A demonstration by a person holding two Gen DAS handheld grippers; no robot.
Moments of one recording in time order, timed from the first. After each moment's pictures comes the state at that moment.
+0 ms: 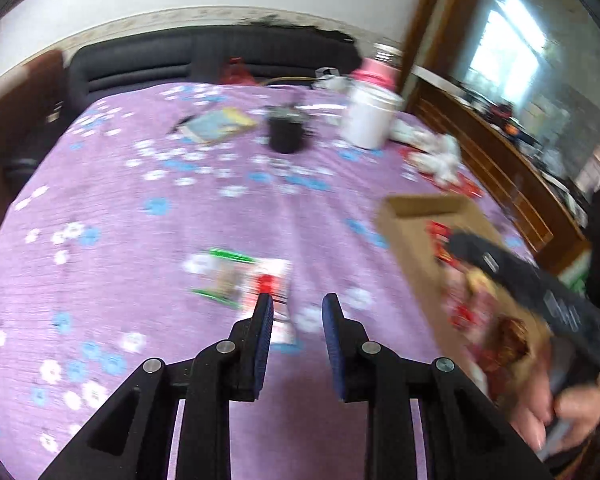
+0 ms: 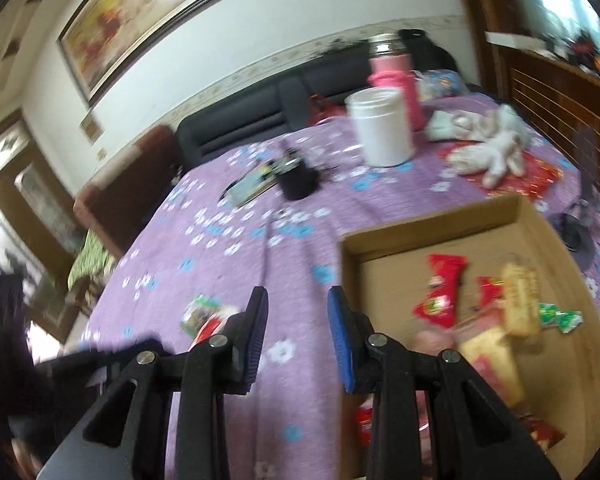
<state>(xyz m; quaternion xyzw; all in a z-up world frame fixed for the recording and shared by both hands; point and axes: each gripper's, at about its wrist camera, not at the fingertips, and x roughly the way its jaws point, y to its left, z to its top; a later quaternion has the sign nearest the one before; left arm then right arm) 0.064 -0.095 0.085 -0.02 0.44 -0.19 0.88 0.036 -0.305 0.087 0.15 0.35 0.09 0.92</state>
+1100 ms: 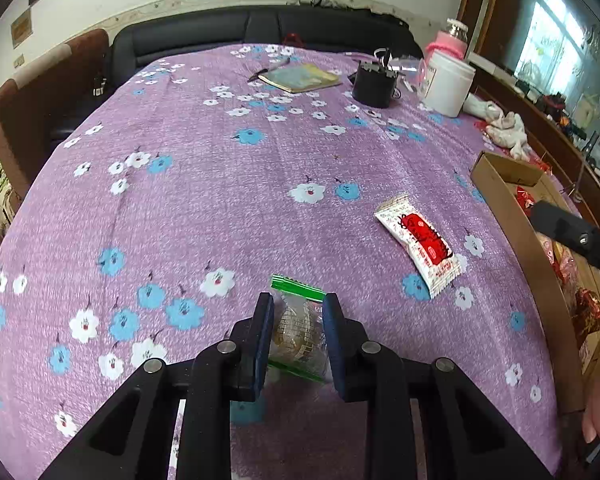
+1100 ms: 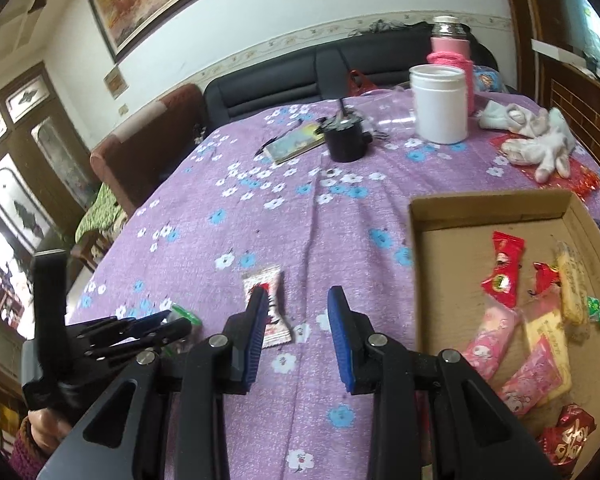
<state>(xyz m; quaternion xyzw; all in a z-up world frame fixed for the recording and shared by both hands) 0.054 -0.044 0.023 0.00 0.46 -0.12 0.88 0.038 -0.256 0.067 0.10 0.39 0.14 0.91</state>
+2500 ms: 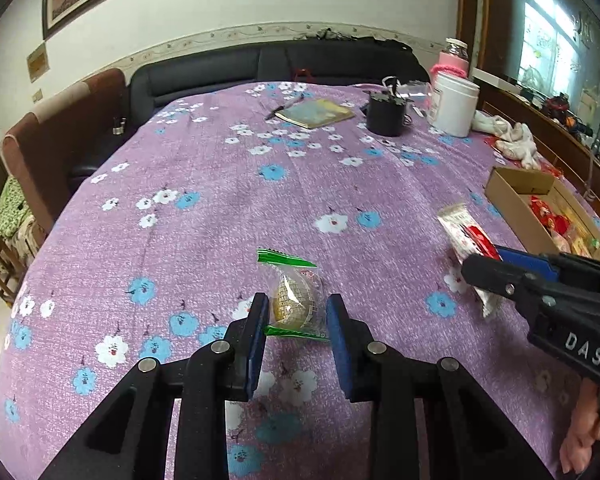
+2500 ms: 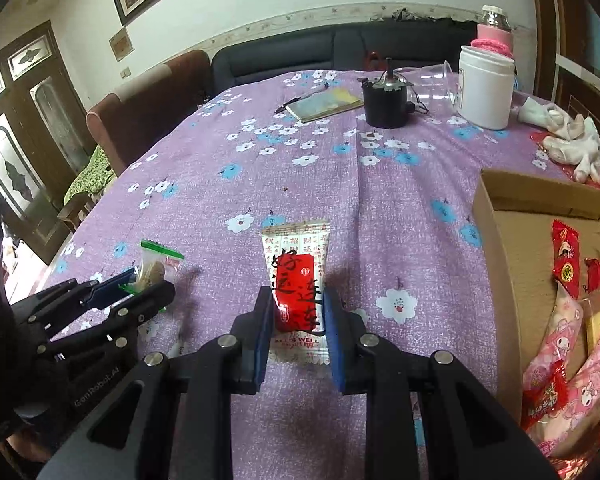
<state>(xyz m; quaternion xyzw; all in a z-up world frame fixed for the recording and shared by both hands) 0.048 -0.042 0.027 0.04 0.39 -0.08 0.92 0.053 -0.201 0.031 0.05 0.41 0.13 0.90</state>
